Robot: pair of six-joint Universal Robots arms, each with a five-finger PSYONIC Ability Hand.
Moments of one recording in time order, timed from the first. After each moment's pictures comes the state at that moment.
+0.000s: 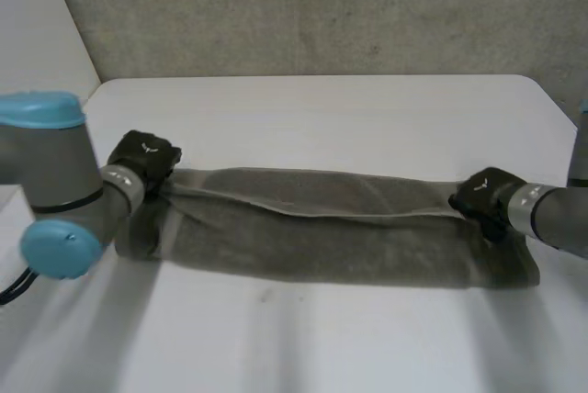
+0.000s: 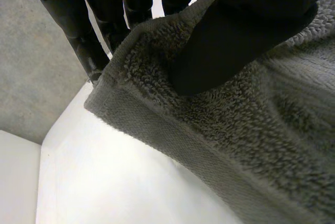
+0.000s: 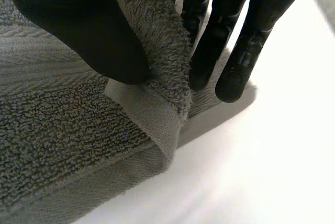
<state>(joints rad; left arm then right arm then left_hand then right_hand) 4.42 -2.16 -1.34 3.14 -1.57 3.77 1.69 -0.94 1.31 0.33 1.34 2.21 1.19 1.22 1.22 1.22 1.04 0.95 1.18 1.19 1.20 0.99</state>
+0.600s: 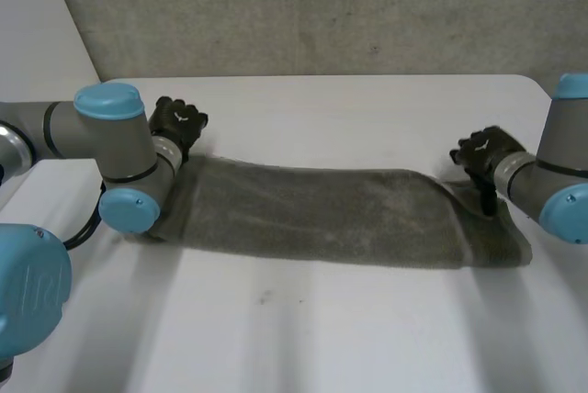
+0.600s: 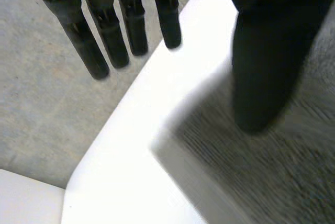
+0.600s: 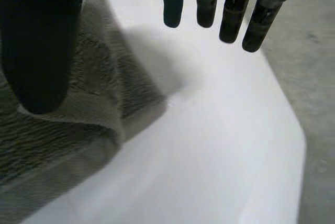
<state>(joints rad) 4.35 -2.55 -0.78 3.14 -1.62 3.82 1.74 -0.79 1.06 0.20 1.47 2.29 0.54 0.53 0.54 0.55 0.37 0.24 0.26 0.25 0.25 0.10</state>
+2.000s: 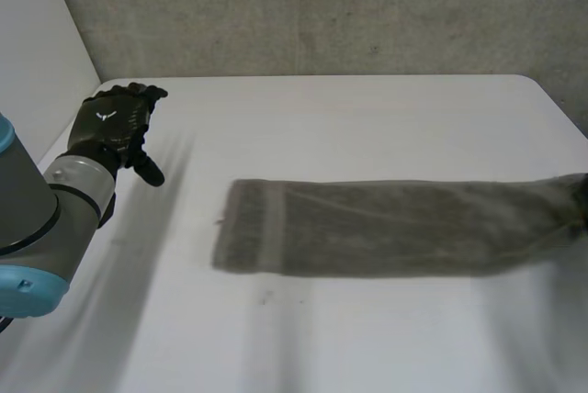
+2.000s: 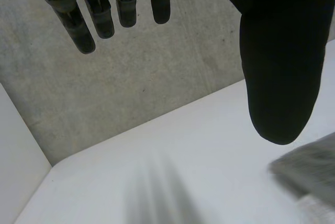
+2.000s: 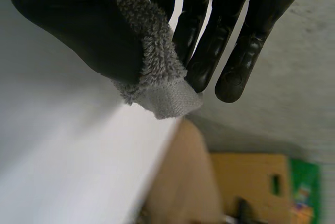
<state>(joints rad) 4.42 -1.81 -1.66 3.41 -1.57 3.24 1.43 -1.17 1.83 -0.42 1.55 2.03 0.20 0.19 0.19 0.19 0.03 0.96 1.18 1.18 1.19 0.98</state>
